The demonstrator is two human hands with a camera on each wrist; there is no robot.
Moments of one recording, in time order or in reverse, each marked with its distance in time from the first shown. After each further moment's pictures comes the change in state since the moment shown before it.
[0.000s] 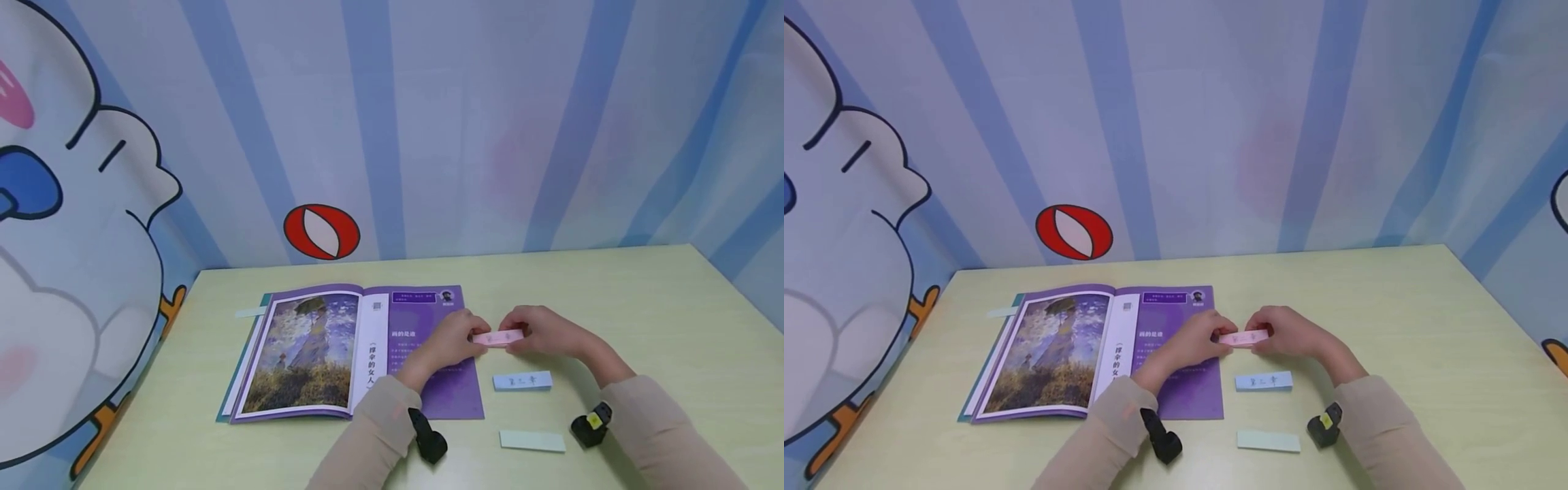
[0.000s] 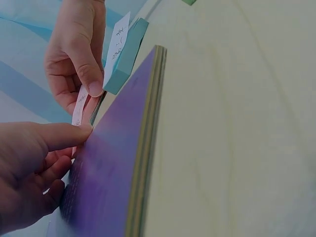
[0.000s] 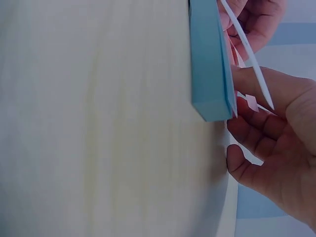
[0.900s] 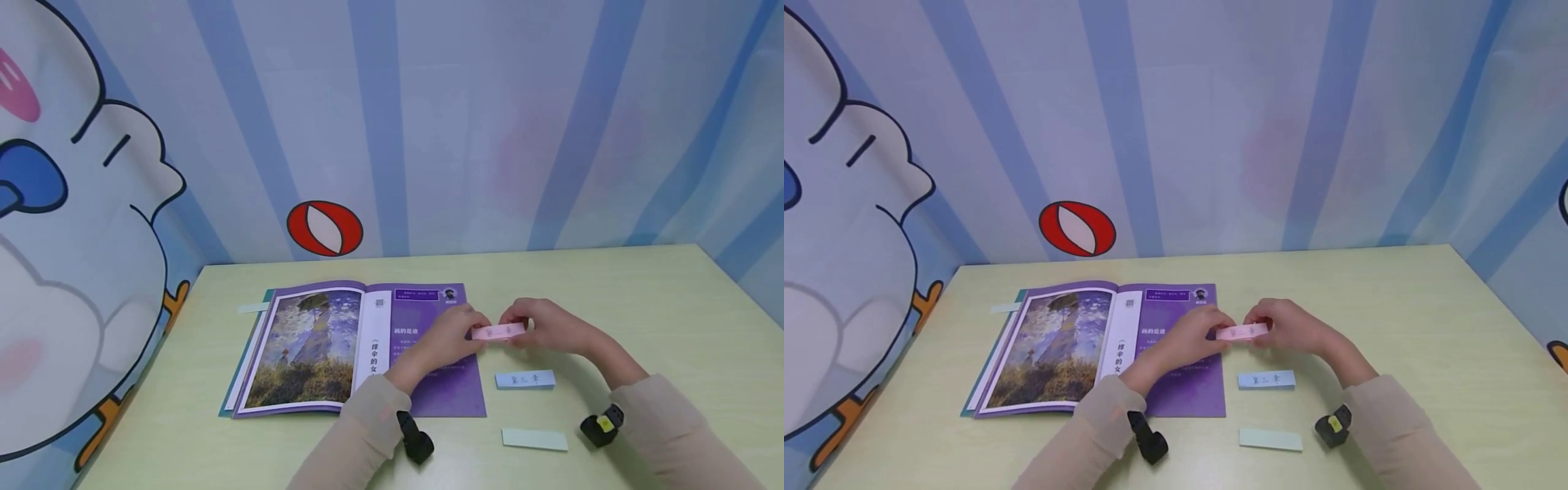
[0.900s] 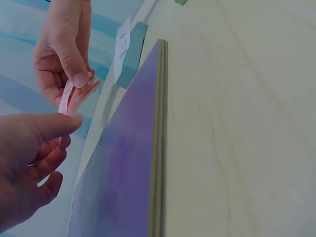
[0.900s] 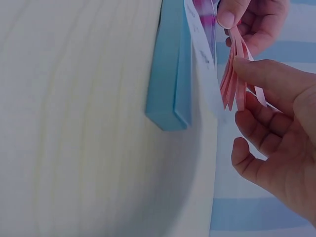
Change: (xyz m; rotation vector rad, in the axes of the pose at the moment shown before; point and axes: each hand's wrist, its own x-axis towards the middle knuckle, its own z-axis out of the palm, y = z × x) left_hand -0.010 0.003 -0.012 0.059 0.018 0.050; right_hand -0.001 -0.011 -0.007 -0.023 0.021 -0.097
